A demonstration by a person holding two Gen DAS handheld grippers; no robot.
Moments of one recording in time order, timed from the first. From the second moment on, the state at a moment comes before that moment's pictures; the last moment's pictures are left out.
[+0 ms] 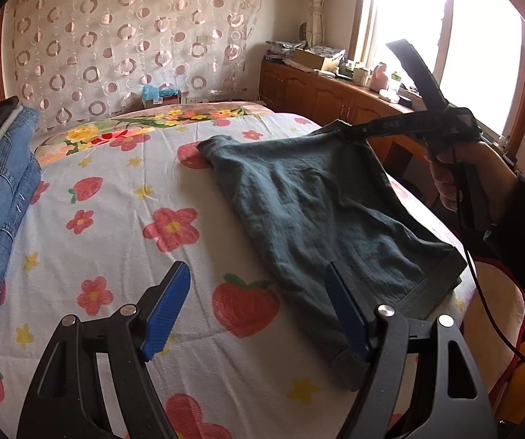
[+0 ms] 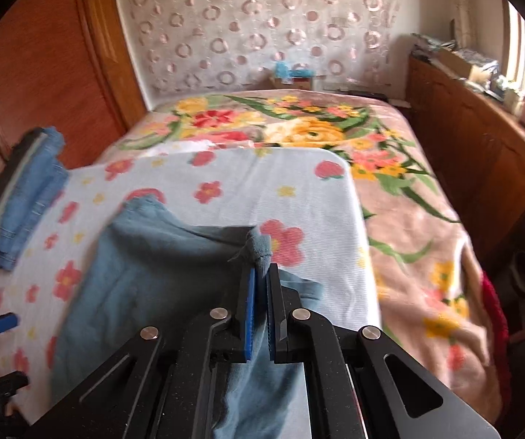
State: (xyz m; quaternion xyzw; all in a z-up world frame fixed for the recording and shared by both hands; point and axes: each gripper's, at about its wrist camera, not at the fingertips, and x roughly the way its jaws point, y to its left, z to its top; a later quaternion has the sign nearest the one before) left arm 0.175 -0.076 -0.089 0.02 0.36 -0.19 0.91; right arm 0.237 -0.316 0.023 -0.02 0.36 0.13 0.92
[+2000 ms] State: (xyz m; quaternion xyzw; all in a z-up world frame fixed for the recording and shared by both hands) left arm 0.178 -0.100 -0.121 0.07 0.42 -0.17 0.89; right arm 0.100 -0.294 -0.024 -0.07 0.35 0.14 0.92
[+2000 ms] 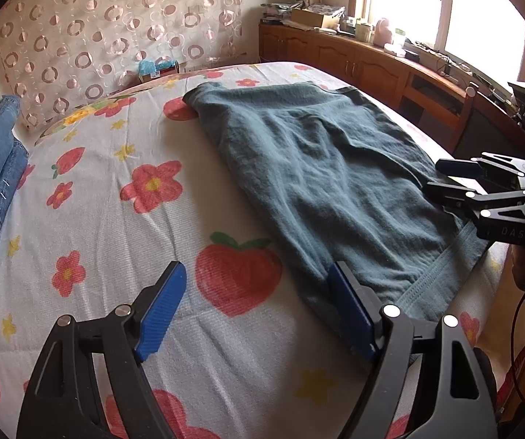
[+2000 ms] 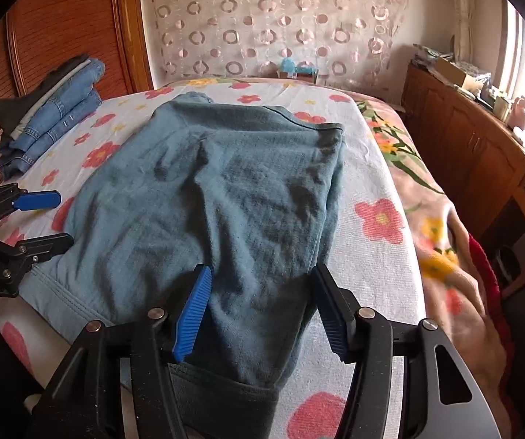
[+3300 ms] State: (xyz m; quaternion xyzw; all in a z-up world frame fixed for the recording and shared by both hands) left arm 0.122 -0.106 -0.116 0.03 0.41 -0.25 0.87; right arm 0.010 -0.328 -0.012 0.00 0.35 0.16 0.92
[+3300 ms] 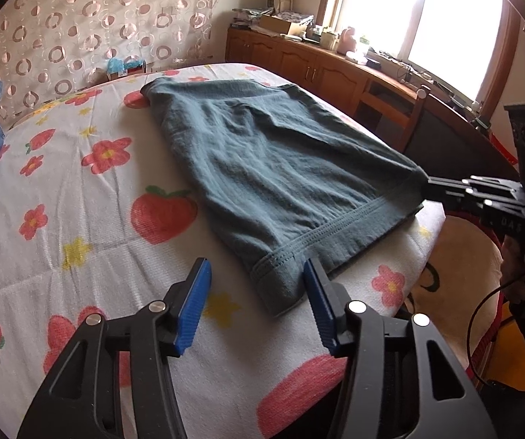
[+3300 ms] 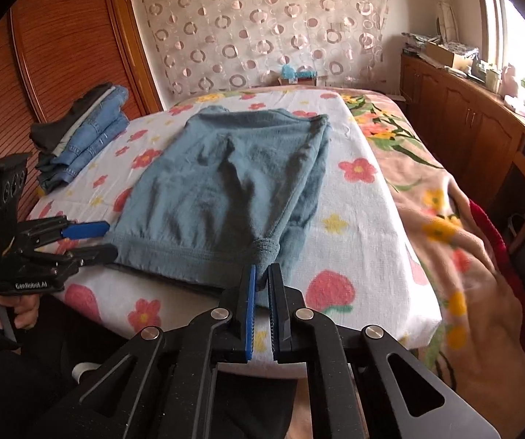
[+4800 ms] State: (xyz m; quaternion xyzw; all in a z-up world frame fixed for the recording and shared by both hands) left arm 0.105 -0.116 -0.117 0.02 0.41 -0.25 0.88; right arm 0.028 -0.325 -0.028 0.02 0.36 0.15 0.92
